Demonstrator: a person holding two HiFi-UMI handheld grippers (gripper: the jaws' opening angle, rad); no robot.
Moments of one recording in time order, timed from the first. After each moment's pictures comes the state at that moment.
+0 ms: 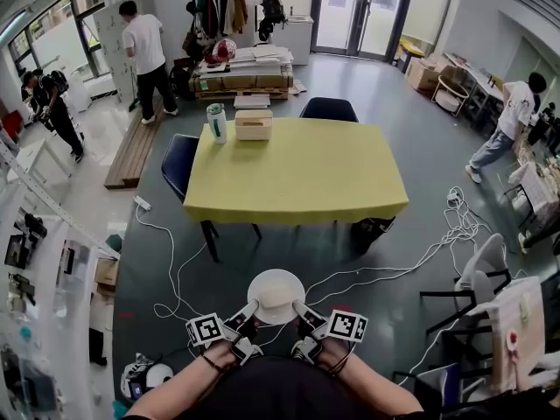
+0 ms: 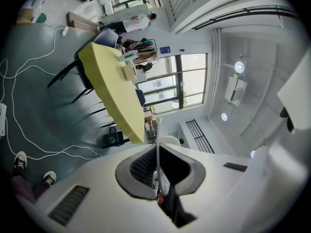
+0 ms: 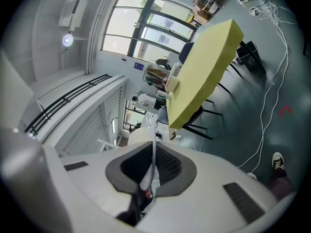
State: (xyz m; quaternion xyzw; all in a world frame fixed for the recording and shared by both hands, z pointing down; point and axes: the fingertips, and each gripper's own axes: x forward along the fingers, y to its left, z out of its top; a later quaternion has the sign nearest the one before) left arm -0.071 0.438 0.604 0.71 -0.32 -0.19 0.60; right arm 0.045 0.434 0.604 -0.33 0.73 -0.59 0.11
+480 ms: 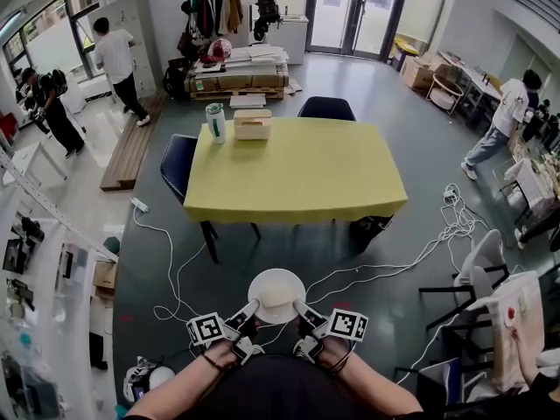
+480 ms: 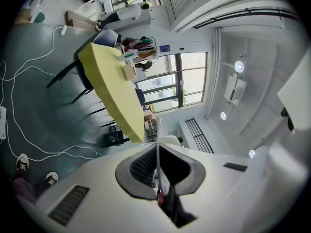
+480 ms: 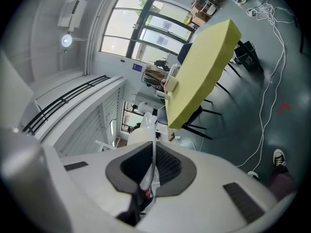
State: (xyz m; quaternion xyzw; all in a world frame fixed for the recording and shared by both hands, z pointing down) left arm -0.091 0.437 0.606 0.71 -0.31 -0.18 0.60; right arm 0.026 0.436 0.607 -0.34 0.72 -0.59 0.11
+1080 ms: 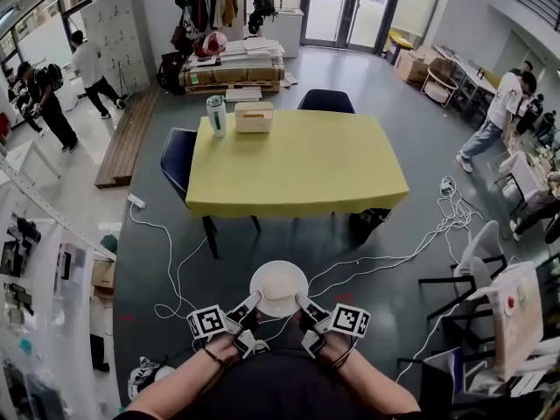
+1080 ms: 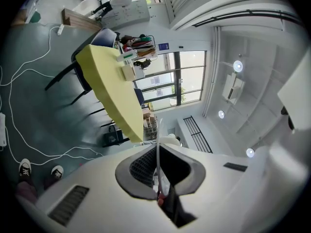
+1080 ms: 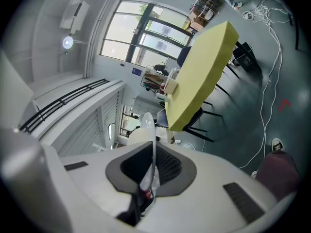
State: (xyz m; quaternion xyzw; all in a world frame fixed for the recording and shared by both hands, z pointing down) left arm -0.126 0.428 0.607 0.72 -0.29 -0.18 0.60; right arm -0.009 0.435 0.607 -0.37 0.71 -0.58 0.13
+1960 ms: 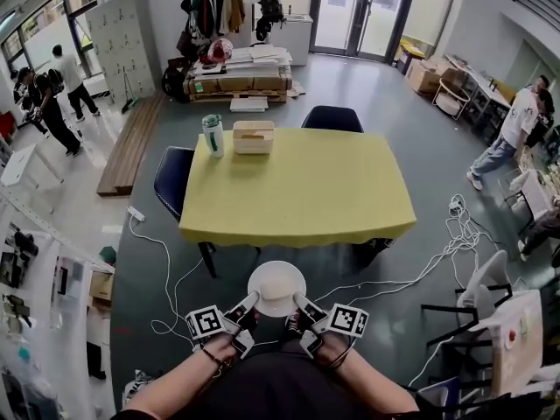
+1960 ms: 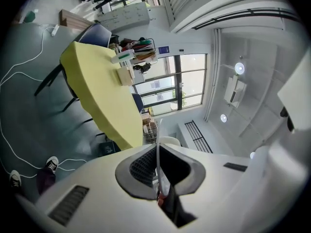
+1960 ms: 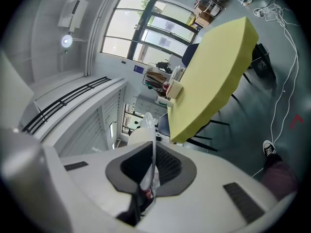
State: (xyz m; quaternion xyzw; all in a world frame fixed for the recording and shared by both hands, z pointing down) left arm -0.080 0.285 0.590 0.70 -0.27 -0.24 0.62; right arm 0.027 0.285 0.605 -0.35 0.73 -0.58 0.11
